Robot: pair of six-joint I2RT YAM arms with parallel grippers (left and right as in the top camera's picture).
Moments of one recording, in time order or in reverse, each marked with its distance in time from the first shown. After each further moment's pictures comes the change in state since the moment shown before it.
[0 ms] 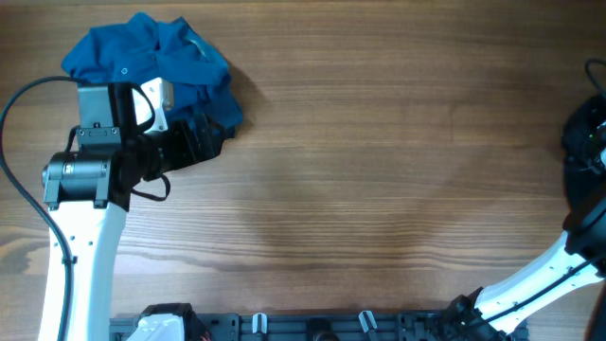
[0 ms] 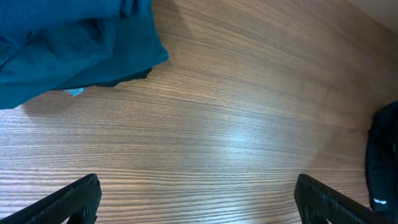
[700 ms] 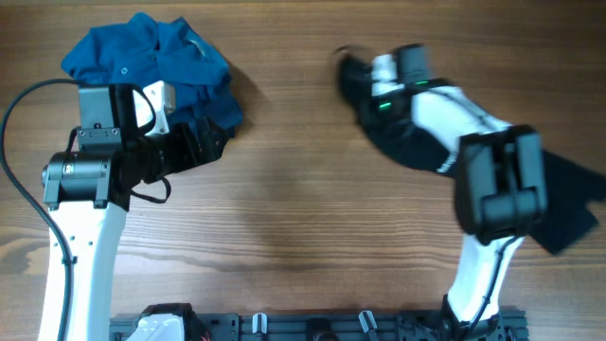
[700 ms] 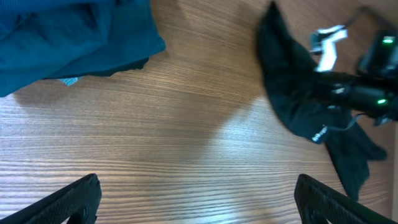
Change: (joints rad) left arm 0.000 0.000 0.000 -0.029 0.018 0.000; right arm 0.989 0.003 0.026 -0.154 -0.232 -0.108
